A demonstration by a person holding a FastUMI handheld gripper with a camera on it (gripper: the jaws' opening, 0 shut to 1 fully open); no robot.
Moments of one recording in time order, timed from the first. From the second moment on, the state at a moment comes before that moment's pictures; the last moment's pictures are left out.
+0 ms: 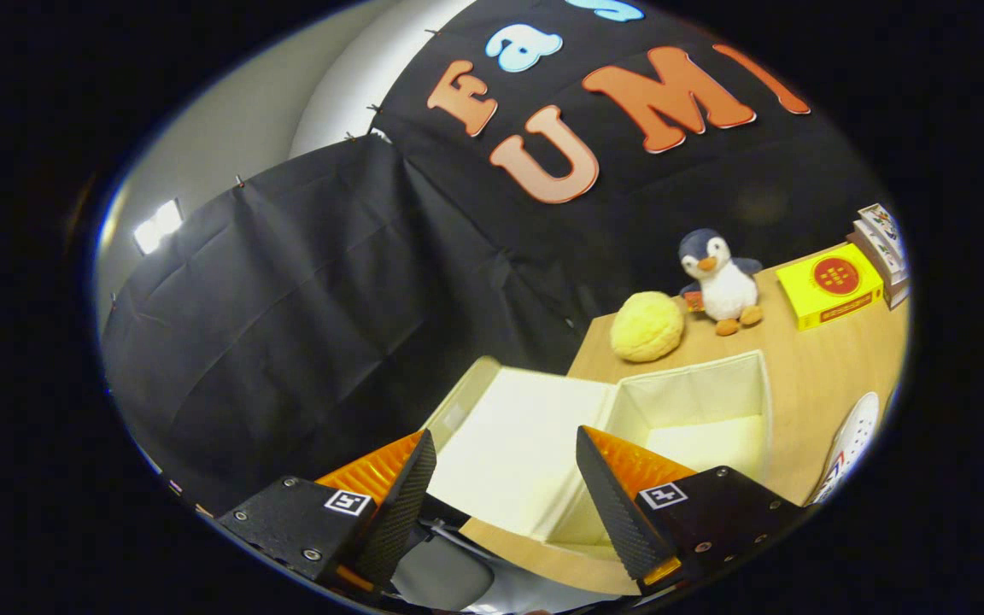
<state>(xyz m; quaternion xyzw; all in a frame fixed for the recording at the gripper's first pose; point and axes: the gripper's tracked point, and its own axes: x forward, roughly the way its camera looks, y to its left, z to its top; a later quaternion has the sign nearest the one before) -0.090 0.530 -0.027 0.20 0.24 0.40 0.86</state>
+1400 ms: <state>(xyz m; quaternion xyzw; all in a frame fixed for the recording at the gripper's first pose) -0.037 0.218 -0.296 0.02 0.42 0.00 0.91</state>
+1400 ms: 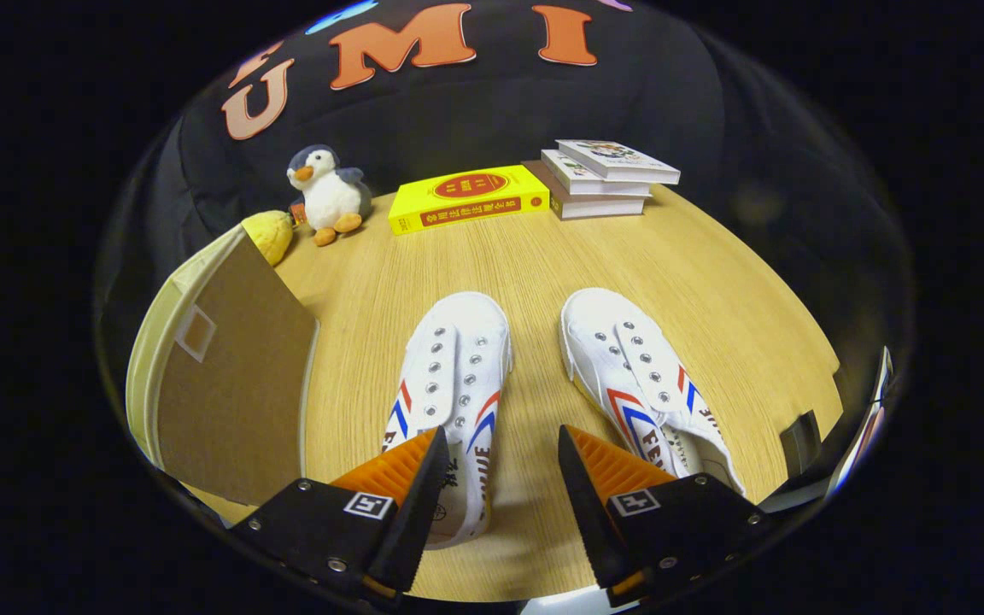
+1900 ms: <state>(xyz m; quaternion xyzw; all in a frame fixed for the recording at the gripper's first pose) -0.025 0.244 -0.320 0.06 0.45 0.05 0.89</state>
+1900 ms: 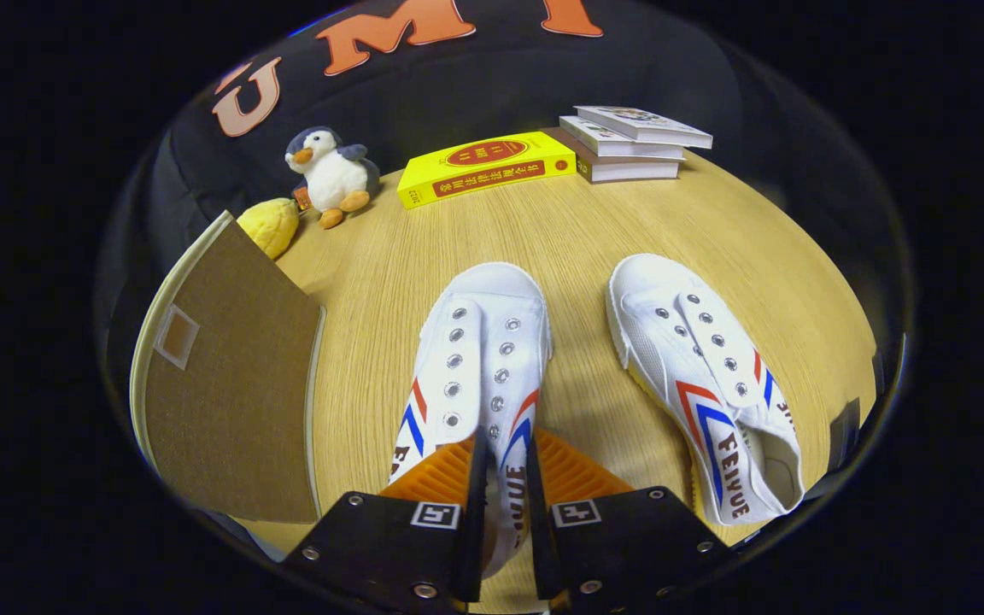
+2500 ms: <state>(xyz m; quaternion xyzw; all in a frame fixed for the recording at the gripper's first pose) -0.023 0.243 -0.307 0.25 0.40 0.07 0.88</state>
